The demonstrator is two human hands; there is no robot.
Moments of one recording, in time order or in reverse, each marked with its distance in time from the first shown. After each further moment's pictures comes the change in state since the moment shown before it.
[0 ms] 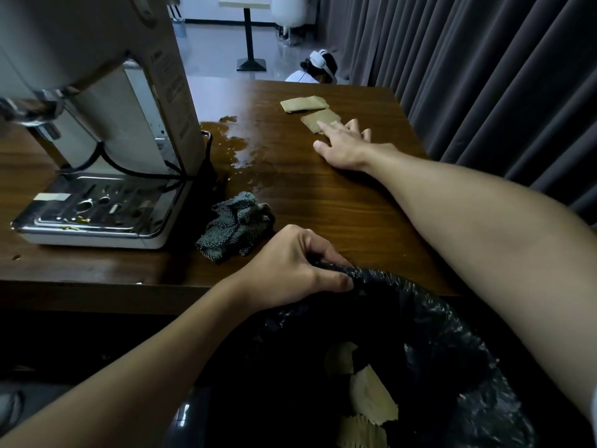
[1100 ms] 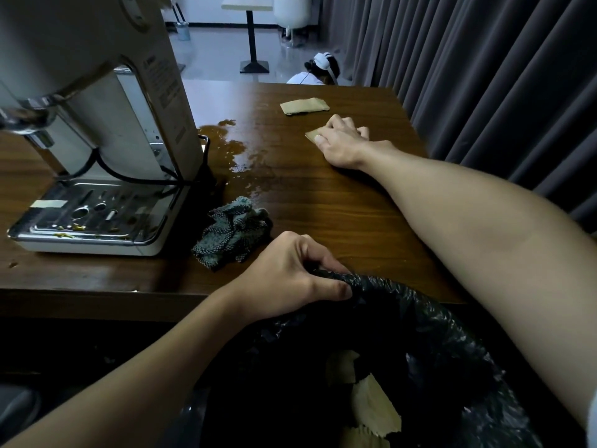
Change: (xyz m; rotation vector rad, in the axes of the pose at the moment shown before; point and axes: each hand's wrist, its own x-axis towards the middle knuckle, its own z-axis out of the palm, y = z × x) left_hand 0.000 -0.003 0.006 -0.007 0.021 0.067; right_hand 0.002 -0.002 -0.010 -0.059 0.069 -0.124
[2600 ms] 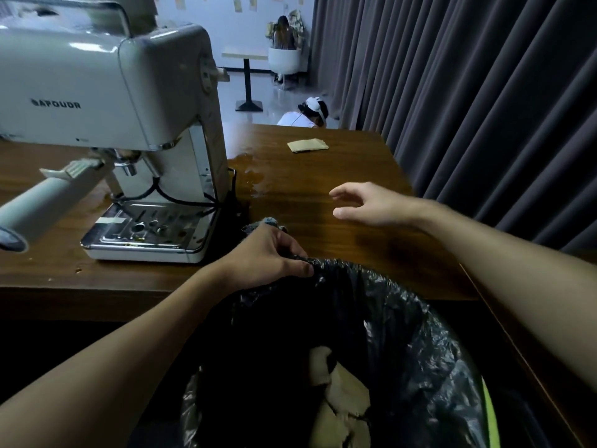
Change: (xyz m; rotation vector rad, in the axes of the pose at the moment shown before) left_hand -0.021 0.017 -0.064 0.194 0.013 -0.231; right_hand -0.164 -0.034 -0.051 0.358 -0.179 -0.105
